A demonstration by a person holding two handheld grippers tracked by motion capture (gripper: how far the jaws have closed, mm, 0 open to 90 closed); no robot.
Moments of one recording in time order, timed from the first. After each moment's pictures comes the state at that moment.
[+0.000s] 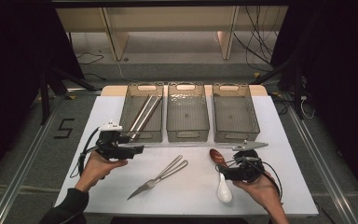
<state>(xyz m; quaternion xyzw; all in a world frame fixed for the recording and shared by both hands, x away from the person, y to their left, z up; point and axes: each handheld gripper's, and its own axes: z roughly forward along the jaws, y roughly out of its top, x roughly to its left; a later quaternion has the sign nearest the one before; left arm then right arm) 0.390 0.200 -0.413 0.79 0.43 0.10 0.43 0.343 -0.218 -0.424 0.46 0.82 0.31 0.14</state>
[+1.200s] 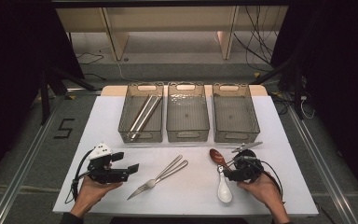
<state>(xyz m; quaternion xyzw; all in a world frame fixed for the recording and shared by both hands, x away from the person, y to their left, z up) 0.336 0.216 -0.442 0.77 0.42 0.12 0.47 0.359 -0.227 -0.452 0.48 0.84 0.24 0.09</state>
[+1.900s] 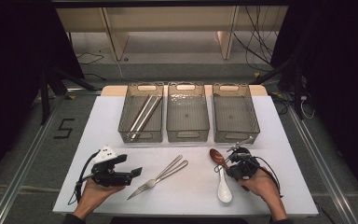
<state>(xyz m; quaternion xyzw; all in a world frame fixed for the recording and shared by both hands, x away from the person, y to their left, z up) 0.332 0.207 -0.449 0.78 0.40 0.13 0.46 0.374 -0.219 -0.459 0.47 0.86 0.17 0.07</state>
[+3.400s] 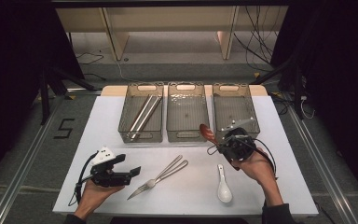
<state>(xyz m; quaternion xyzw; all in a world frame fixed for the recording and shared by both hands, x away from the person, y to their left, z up) 0.332 0.211 -0.455 0.77 0.41 0.14 0.47 0.388 -0.194 -0.386 0.41 0.86 0.28 0.13</state>
